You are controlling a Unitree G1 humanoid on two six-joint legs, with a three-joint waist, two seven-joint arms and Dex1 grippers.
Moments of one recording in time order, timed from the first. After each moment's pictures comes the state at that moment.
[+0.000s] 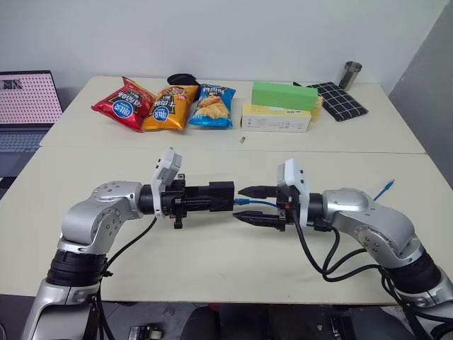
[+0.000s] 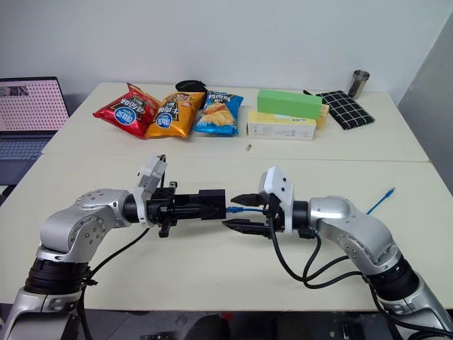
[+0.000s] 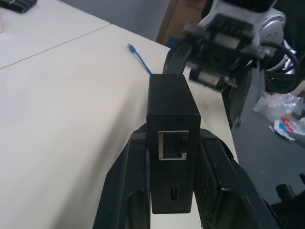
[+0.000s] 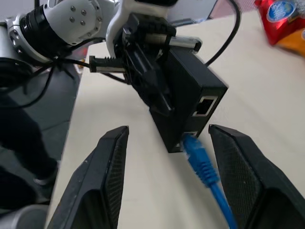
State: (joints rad) left arm -0.45 0.69 0.00 -0.12 -0.68 0.67 -1.25; right arm -0.51 -0.60 0.33 -0.41 0.73 0.68 0.73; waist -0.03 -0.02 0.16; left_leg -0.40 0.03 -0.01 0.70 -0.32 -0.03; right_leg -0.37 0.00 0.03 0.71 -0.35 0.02
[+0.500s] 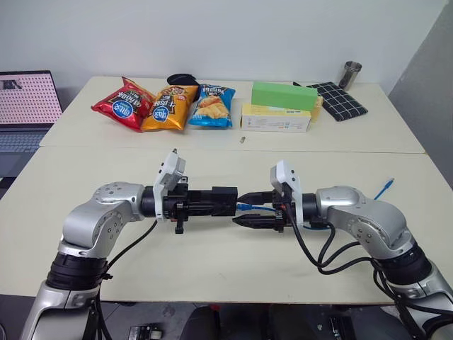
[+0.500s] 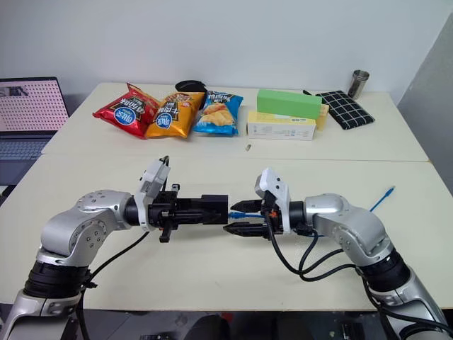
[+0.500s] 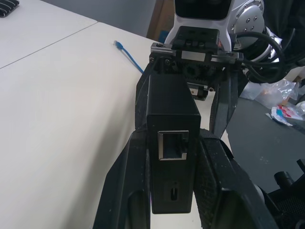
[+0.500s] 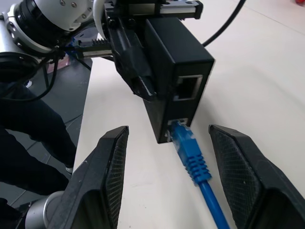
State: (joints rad) left arm -0.42 0.70 -0.01 -0.15 -0.66 0.65 -1.26; right arm -0.55 -0.57 0.32 -0.32 0.69 0.76 0.83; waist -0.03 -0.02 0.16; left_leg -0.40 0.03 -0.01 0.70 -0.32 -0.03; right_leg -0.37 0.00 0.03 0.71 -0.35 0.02
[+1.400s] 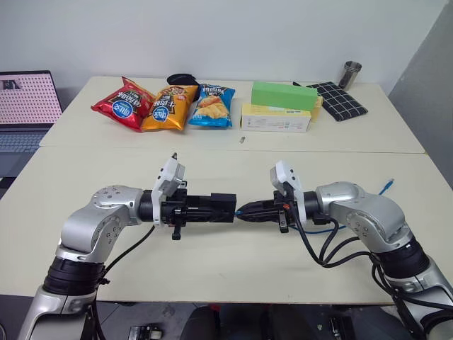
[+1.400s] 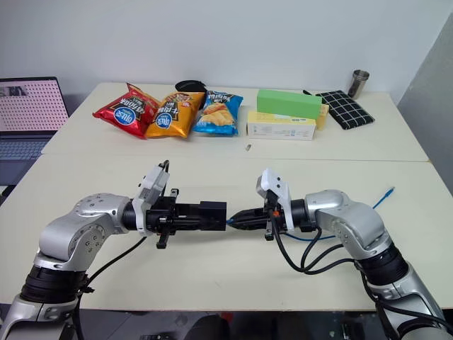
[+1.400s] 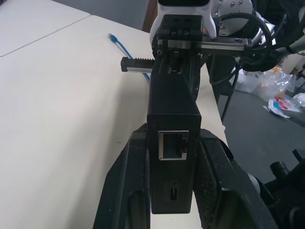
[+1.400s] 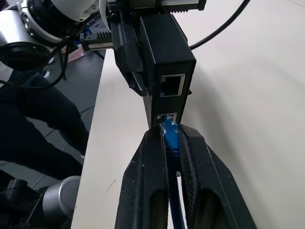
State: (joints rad) left arm -0.38 0.71 -0.02 -0.17 -0.64 0.62 -1.30; right arm -0.59 -0.57 0.32 -0.27 0.64 0.80 0.97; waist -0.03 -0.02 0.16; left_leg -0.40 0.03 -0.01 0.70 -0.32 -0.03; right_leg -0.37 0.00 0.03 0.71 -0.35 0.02
